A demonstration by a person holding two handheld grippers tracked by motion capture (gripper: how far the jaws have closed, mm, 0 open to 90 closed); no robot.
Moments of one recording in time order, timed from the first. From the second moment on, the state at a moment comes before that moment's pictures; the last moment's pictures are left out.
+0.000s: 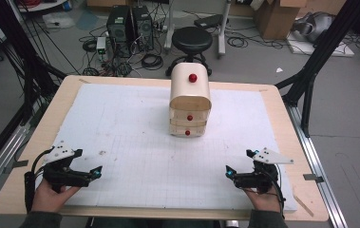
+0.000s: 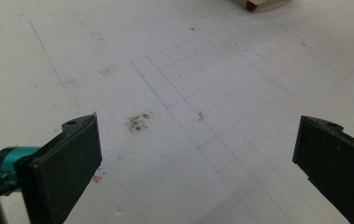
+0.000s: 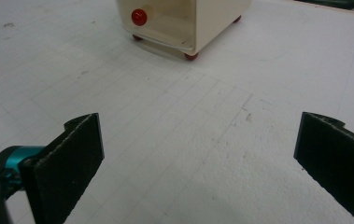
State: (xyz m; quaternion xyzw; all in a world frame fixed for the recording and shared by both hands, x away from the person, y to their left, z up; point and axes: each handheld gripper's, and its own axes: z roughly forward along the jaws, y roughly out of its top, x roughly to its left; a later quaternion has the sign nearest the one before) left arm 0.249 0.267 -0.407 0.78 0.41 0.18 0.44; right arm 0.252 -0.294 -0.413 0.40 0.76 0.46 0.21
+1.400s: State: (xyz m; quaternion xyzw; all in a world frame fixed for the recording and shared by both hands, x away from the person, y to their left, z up) left arm 0.247 0.272 -0.409 0.77 0.42 0.18 0.45; right arm 0.254 -0.266 -0.402 0.39 0.77 0.46 0.21
